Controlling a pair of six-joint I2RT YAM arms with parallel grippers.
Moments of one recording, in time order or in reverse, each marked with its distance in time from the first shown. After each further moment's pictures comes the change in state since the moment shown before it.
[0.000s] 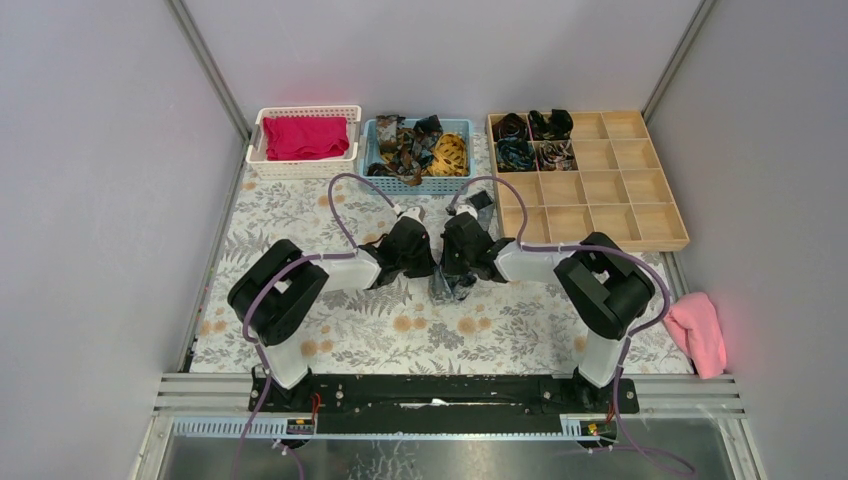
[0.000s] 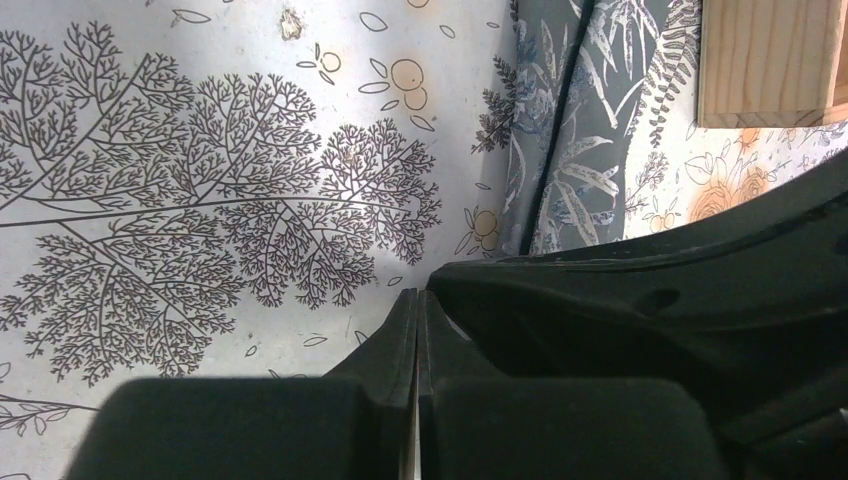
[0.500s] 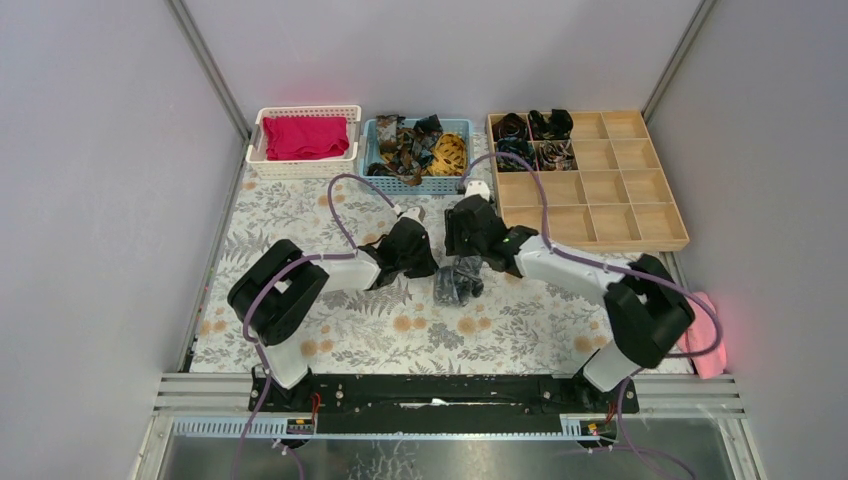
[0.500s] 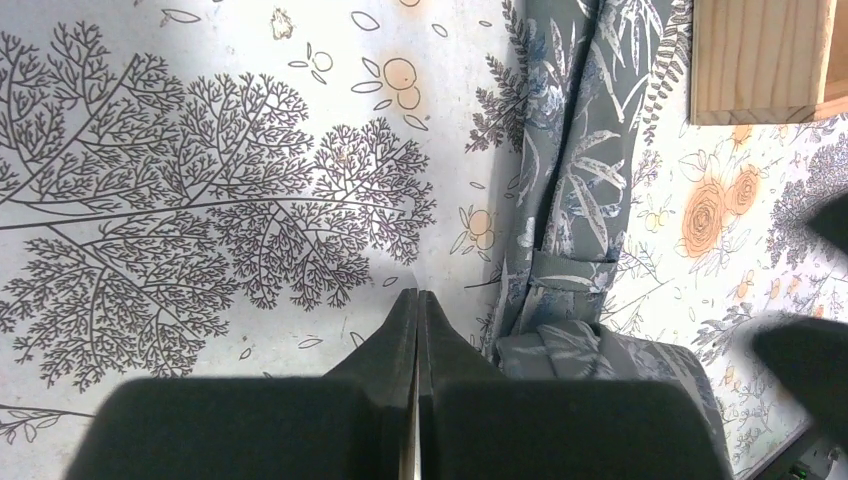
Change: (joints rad) left arm 0.000 0.000 -0.010 0.021 -0.004 0.001; right arm 0.003 -0.175 0.046 -0.174 0.174 -0.113
